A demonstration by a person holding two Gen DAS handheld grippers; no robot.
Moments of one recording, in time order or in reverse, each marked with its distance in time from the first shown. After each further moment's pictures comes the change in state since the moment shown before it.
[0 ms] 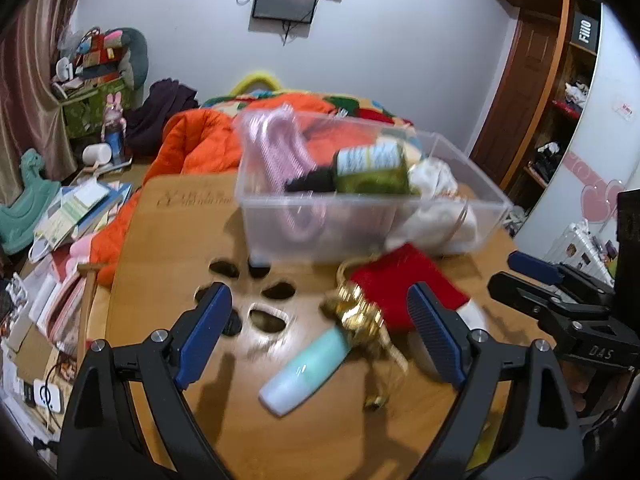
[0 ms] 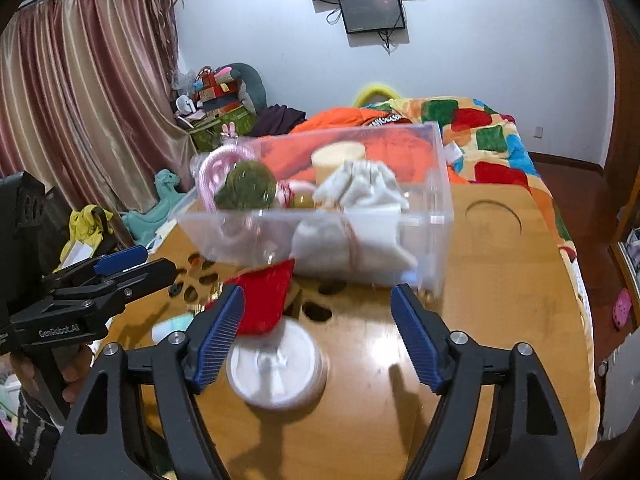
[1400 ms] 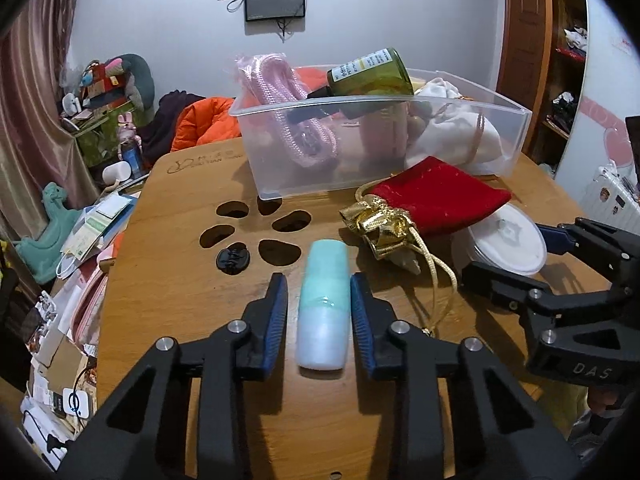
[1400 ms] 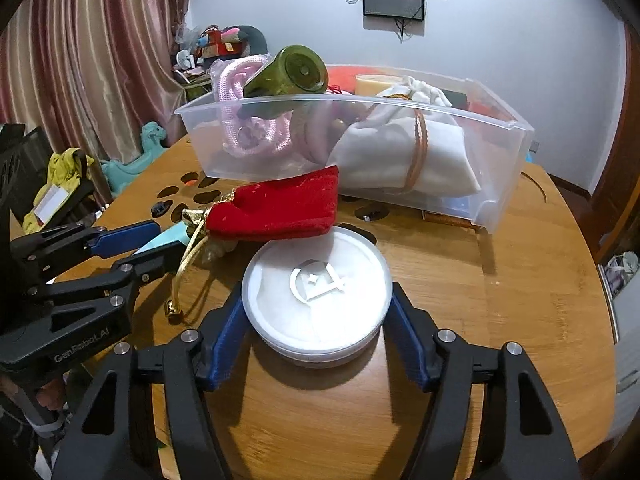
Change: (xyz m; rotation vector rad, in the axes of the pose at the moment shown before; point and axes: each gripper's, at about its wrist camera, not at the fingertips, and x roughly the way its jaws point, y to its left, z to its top) left arm 0.022 -0.013 -0.056 0.149 0.000 0.137; right arm 0.036 0.038 -0.047 -0.131 0.060 -0.092
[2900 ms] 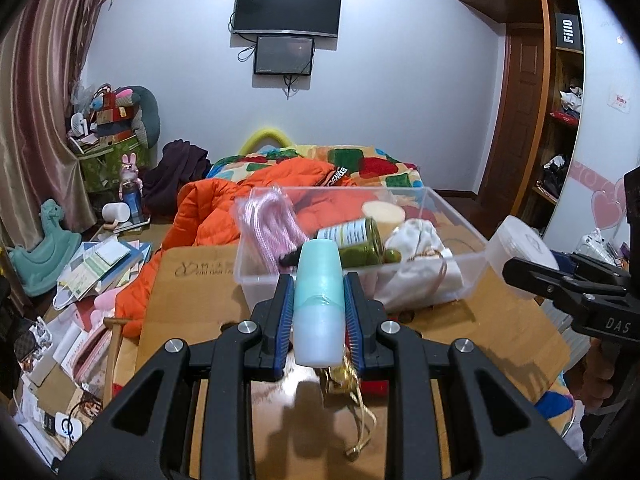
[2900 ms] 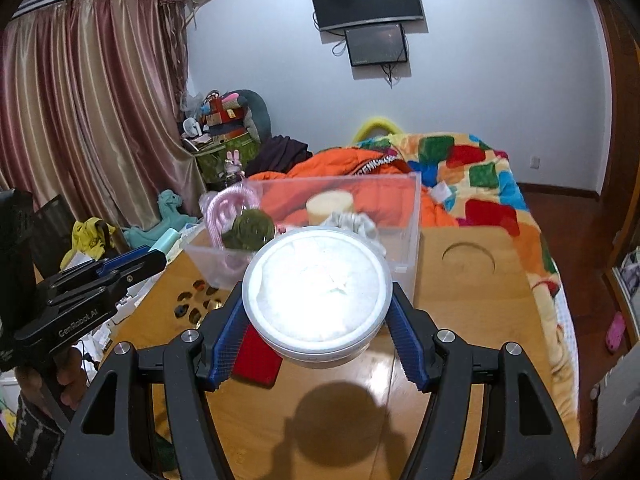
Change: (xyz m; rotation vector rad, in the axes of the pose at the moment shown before) left arm -0.051 -0.002 0.081 -0.081 -0.196 -0.042; right arm -0.076 -0.065 0.062 0.097 -0.191 0.091
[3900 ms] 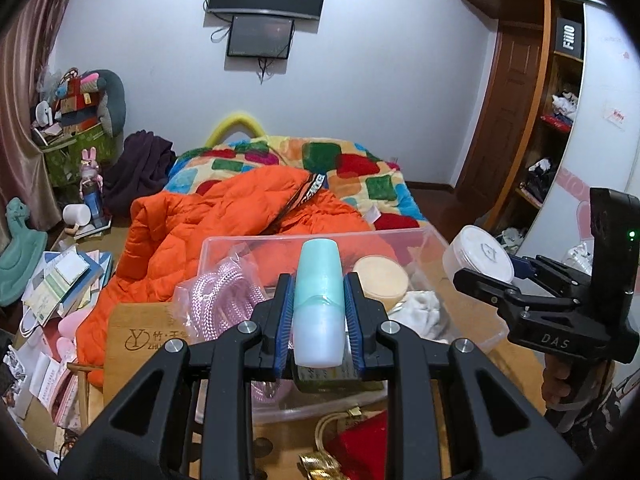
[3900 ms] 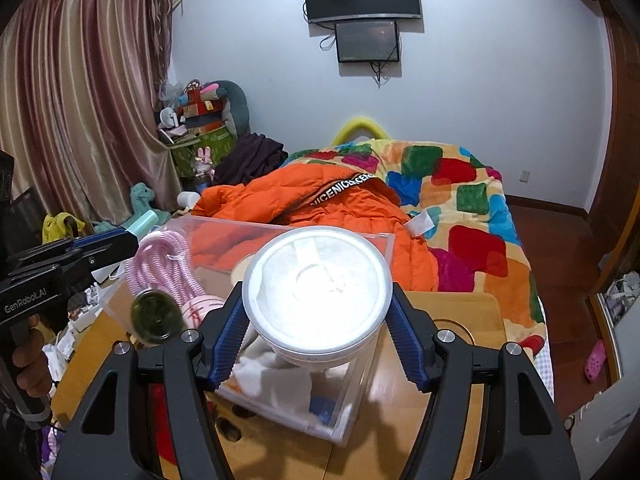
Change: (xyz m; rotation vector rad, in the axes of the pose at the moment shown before) left arm 0.082 0.005 0.070 -0.012 0.084 -0.114; right arm 0.080 -0.043 0.062 -0.035 0.051 -0.077
